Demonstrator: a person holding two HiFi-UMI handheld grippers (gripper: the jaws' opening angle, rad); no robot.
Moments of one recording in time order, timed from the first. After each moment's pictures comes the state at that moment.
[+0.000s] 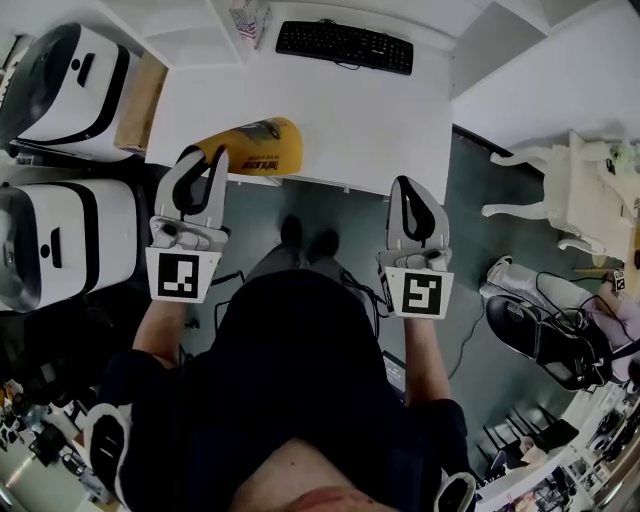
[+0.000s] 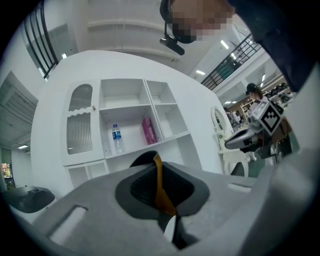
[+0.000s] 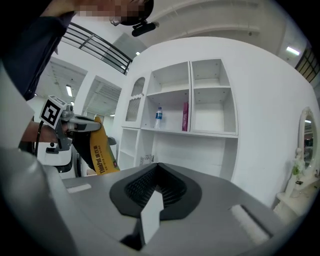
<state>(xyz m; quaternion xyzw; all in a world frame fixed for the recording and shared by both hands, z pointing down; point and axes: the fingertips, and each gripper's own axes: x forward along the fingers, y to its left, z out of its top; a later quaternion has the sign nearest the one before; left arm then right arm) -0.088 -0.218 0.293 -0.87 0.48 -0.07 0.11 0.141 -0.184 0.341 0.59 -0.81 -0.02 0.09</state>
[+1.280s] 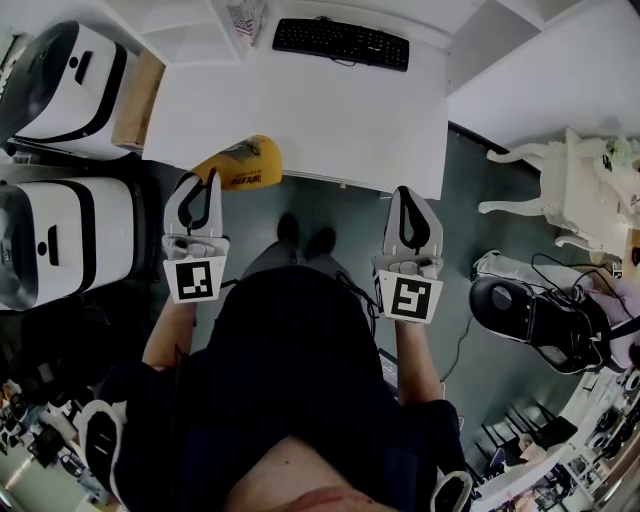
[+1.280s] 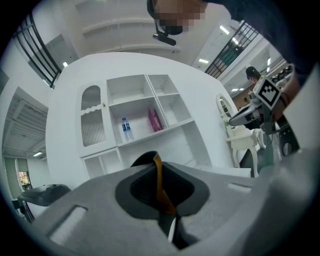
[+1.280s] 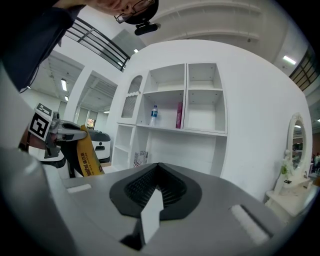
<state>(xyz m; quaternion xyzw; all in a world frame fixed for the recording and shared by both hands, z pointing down) -0.120 -0.186 0.359 -0.83 0.54 -0.09 0.11 0.155 -0.156 0.360 0.62 -0.78 -0.02 0.10</state>
